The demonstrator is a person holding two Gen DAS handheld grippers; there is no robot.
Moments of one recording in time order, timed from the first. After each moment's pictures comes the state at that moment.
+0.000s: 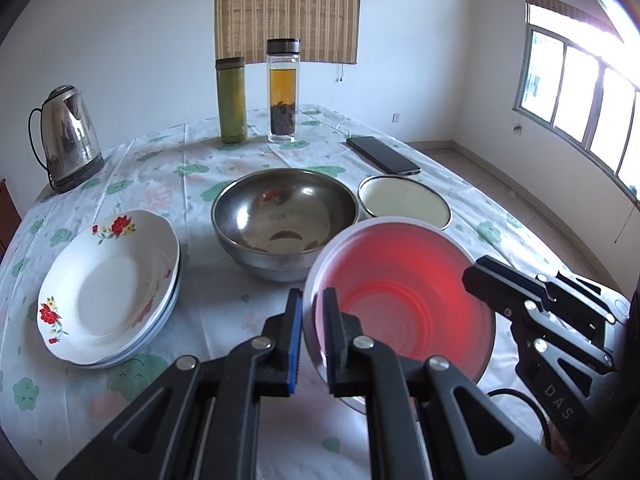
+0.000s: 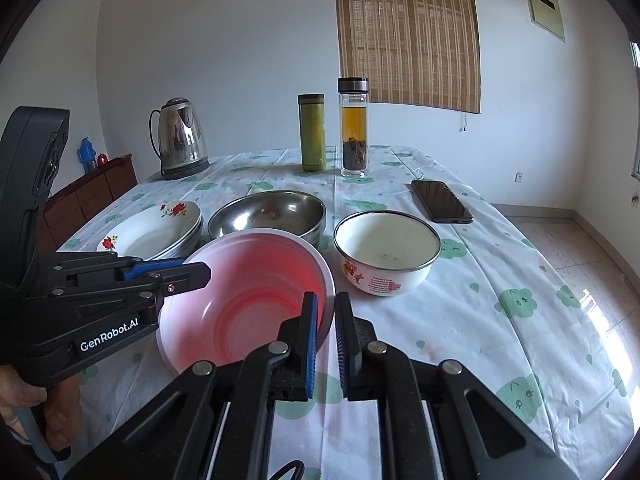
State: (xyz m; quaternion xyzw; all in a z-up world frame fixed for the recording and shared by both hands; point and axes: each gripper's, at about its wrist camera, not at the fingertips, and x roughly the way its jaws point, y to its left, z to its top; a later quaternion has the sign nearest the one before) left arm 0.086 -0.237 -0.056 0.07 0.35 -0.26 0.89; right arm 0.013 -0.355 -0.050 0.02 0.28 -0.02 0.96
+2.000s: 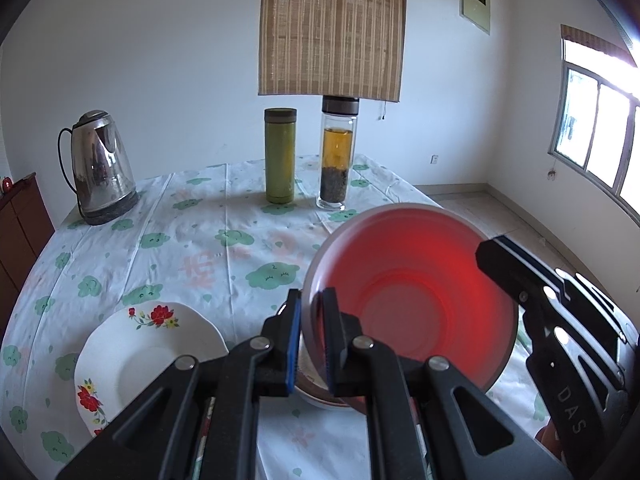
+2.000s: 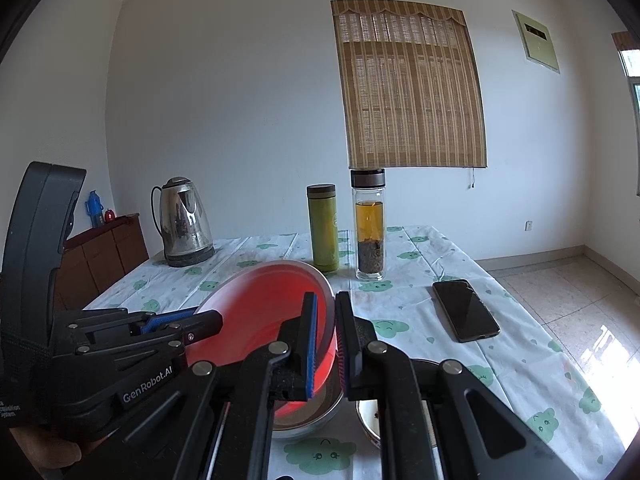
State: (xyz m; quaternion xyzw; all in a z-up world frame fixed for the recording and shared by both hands) left arm 0.164 -0.237 -0.002 0.03 0.31 -0.20 0.93; right arm 0.092 -0.352 0.014 0.03 0.17 -0.01 0.98
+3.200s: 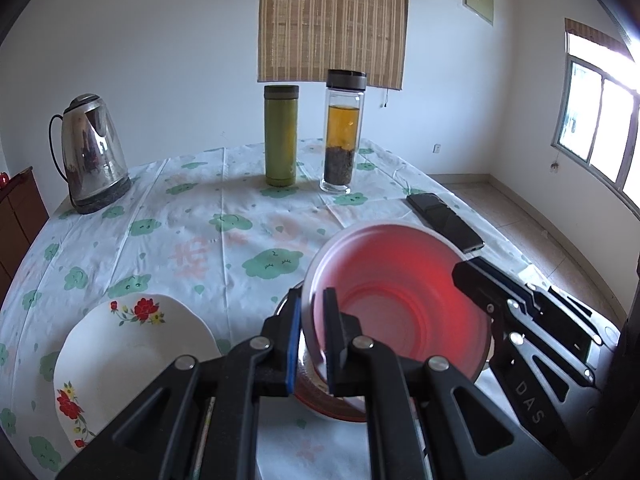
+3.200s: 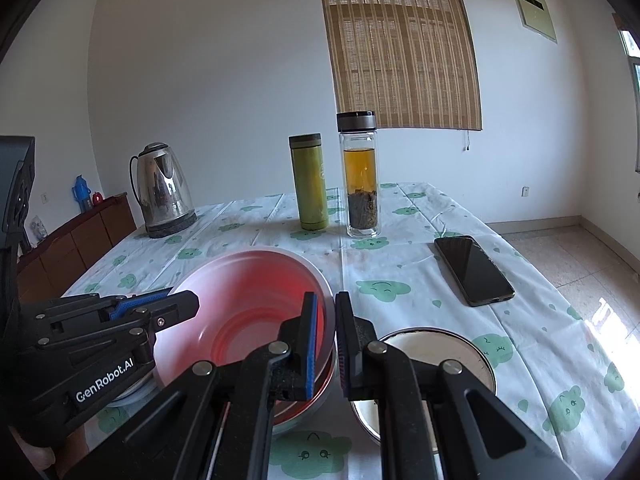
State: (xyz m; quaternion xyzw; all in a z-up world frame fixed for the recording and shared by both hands) left arm 0.185 -0.242 -0.028 0.04 0.33 -0.20 0.92; right arm 0.133 -0.362 -0.029 0.05 0.24 -0.02 0.97
